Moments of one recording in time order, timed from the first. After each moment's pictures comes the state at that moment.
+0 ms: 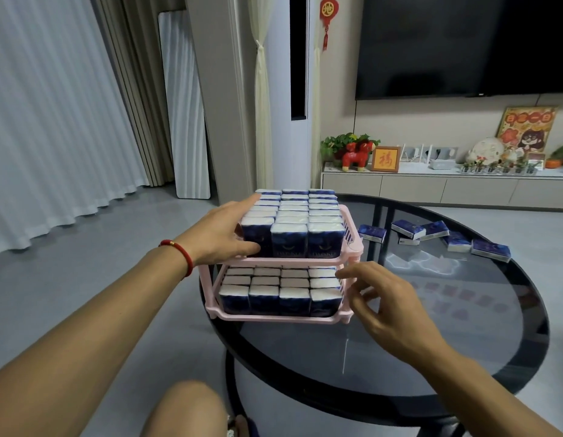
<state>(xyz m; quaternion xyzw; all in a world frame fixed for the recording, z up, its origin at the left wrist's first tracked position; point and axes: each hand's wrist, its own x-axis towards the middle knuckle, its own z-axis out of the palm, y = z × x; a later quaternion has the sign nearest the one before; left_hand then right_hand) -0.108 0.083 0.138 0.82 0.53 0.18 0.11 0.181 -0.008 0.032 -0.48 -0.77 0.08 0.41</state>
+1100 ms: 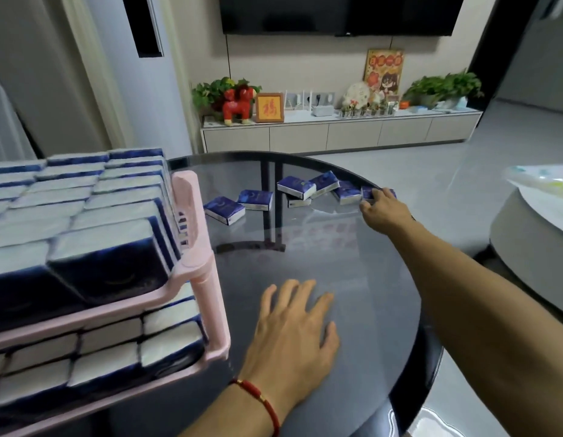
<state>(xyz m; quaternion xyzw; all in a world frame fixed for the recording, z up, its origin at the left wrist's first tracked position) 0.157 0.072 -0.073 0.92 0.34 0.21 0.00 0.464 0.176 -0.035 -0.88 -0.43 0.07 0.19</state>
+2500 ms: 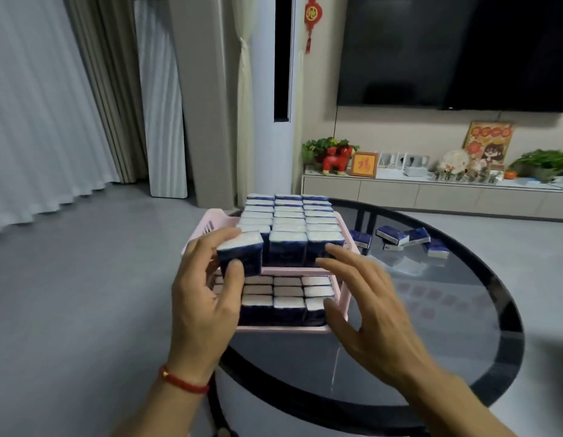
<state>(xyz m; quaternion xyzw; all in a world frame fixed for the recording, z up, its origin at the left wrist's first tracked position) -0.091 0.008 0.068 0.63 0.39 0.65 0.16 0.146 -0.012 0.044 -0.47 -0.78 -0.08 0.40</state>
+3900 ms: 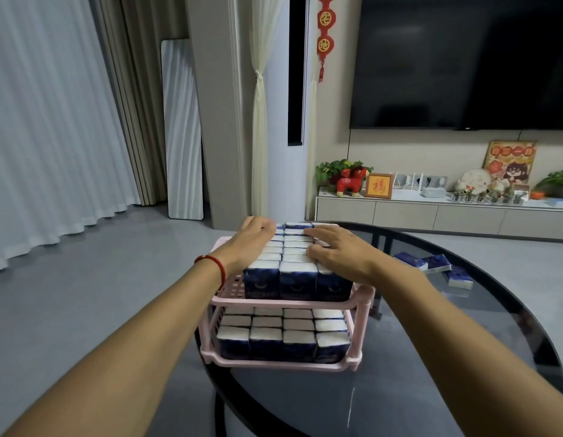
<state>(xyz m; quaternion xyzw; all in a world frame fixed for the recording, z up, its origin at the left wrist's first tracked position) -0.080 0.153 0.132 0.75 0.54 0.27 0.28 0.133 0.108 0.146 -0.58 -0.78 0.16 0.19</state>
